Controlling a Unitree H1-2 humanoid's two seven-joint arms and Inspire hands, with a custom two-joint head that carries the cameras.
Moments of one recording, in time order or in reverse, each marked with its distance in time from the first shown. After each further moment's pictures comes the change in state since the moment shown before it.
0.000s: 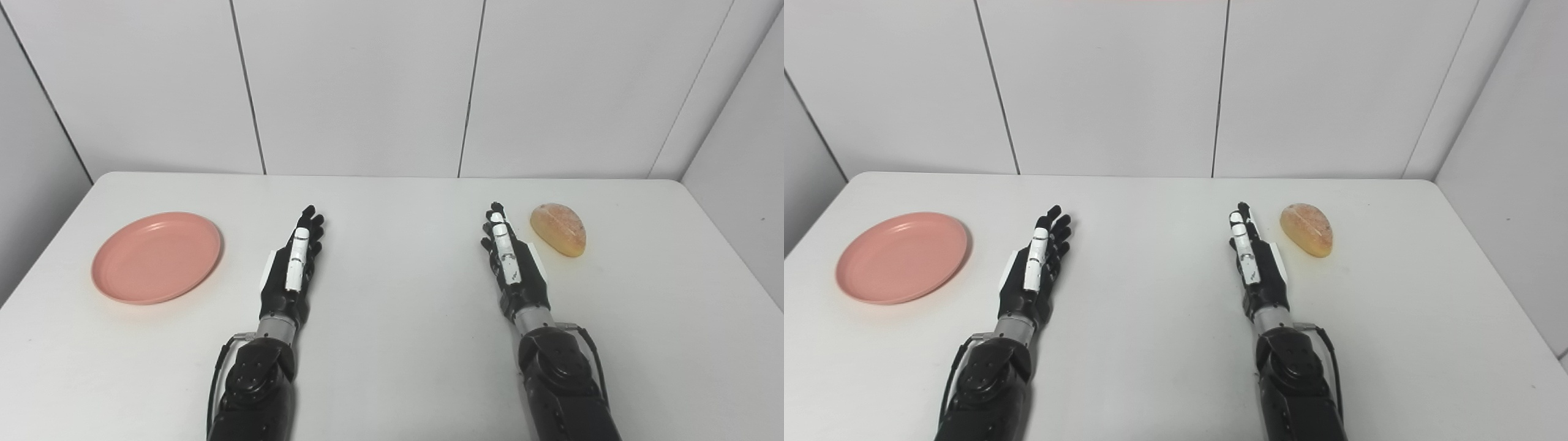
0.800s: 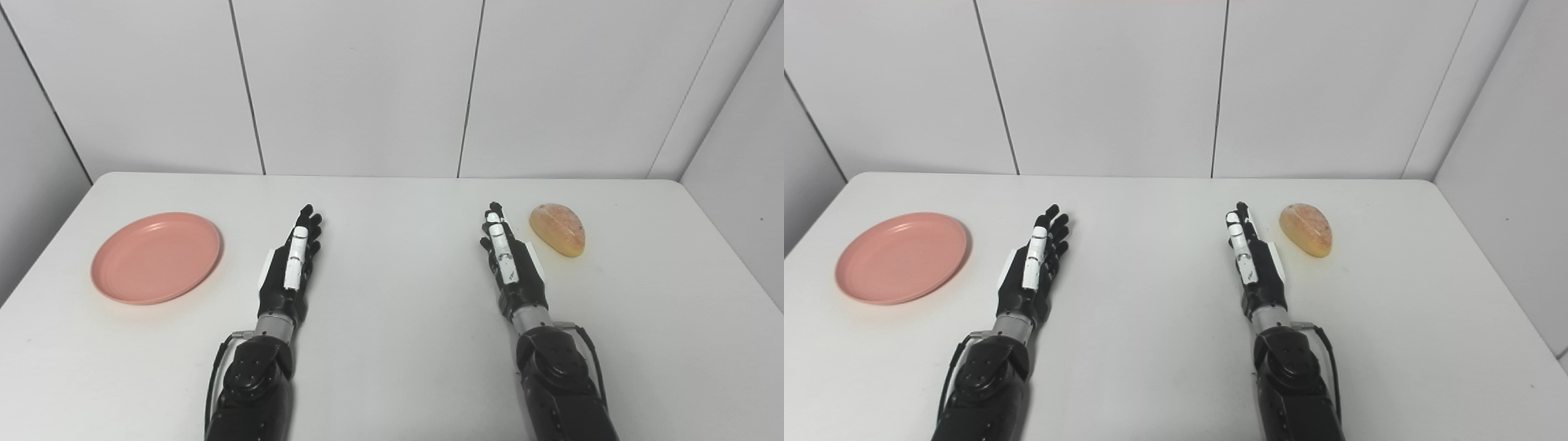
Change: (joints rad) left arm -0.006 0.009 0.001 0.009 0.000 0.000 0.000; right arm -0.005 0.006 -0.004 0.007 -0.011 -0.002 -0.011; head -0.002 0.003
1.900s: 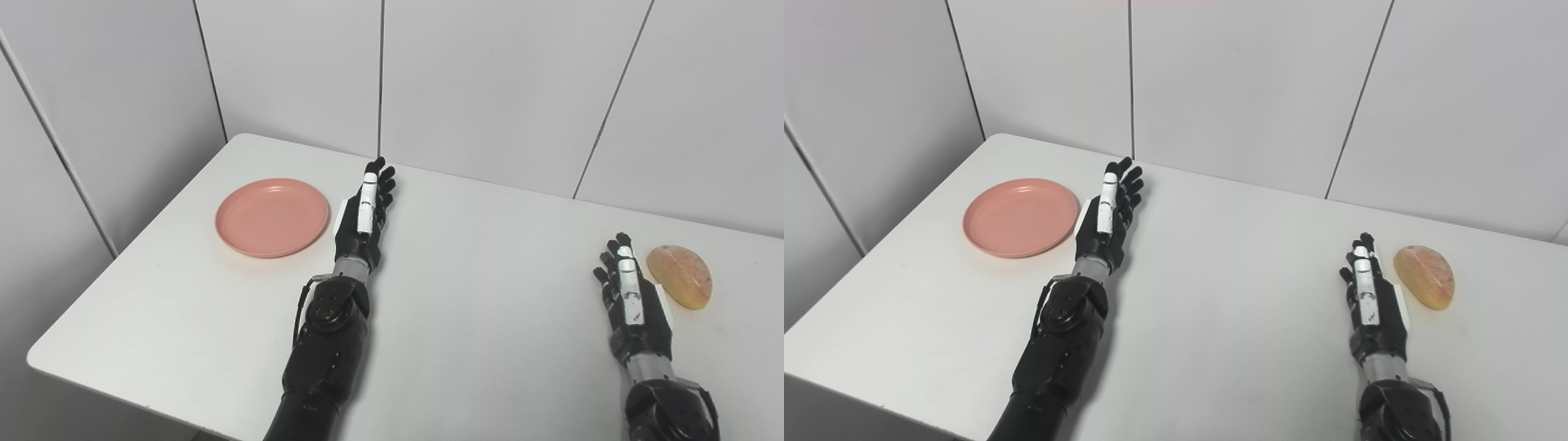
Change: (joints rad) left arm -0.123 -0.027 0.192 0.016 -0.135 -0.013 0.090; right arm -0.010 -0.061 -0.042 0.052 0.086 -0.039 0.098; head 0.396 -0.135
